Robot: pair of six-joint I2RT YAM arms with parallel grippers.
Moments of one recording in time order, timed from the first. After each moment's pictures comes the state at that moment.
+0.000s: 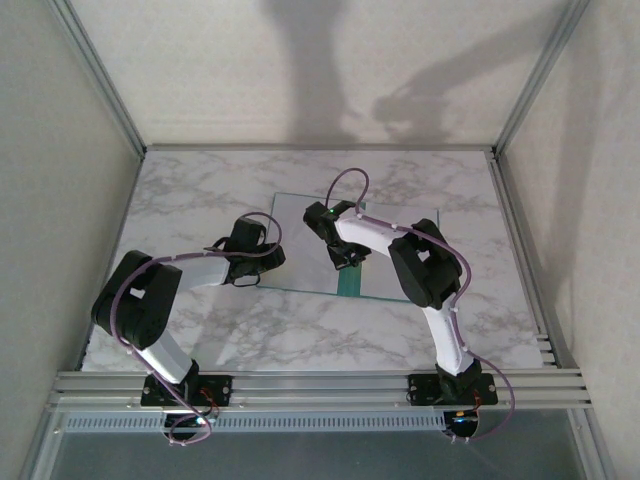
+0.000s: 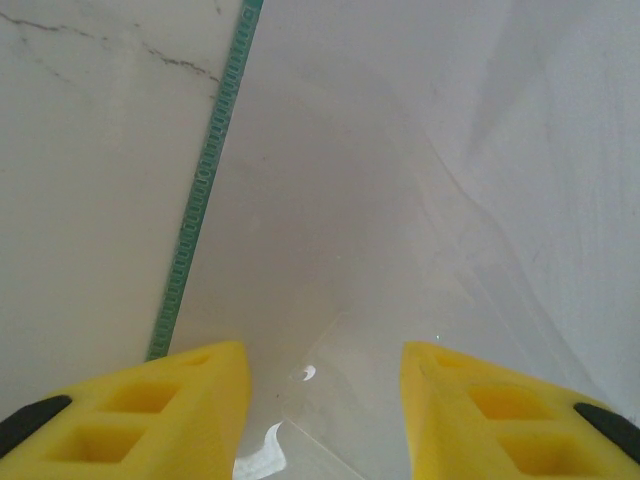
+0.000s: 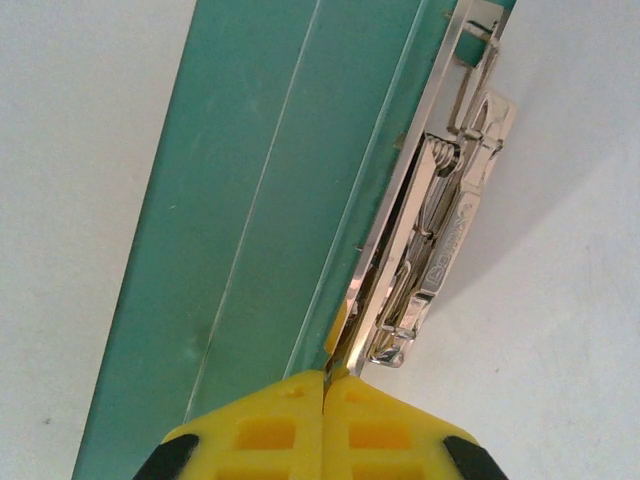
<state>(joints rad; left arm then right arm) -0.39 1.66 0.73 0.00 0.12 -0.73 0.75 2.16 1.59 -1.05 0.38 0.43</state>
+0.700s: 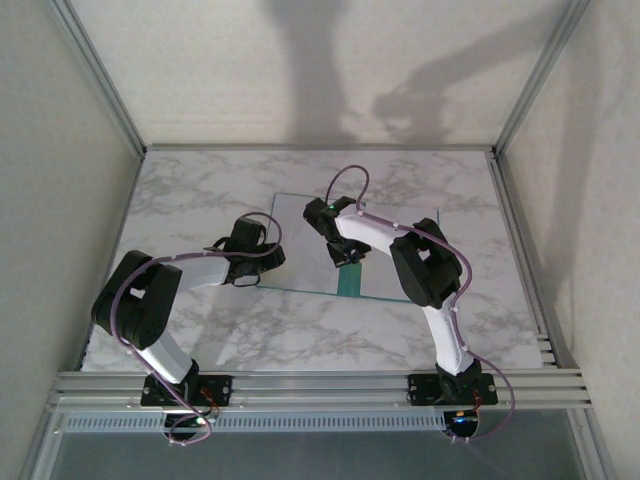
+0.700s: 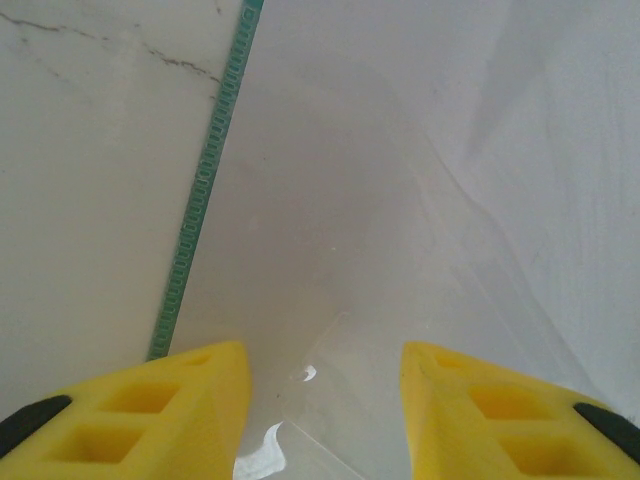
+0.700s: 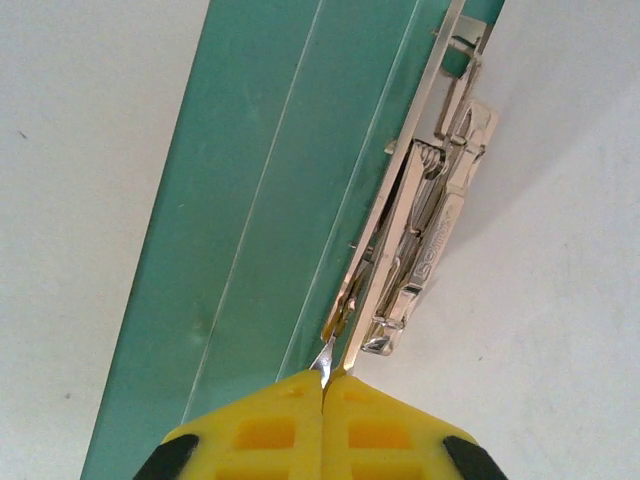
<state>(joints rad) -0.39 1.66 0.73 0.00 0.12 -0.73 0.74 2.16 1.64 -1.09 0.37 0.42</state>
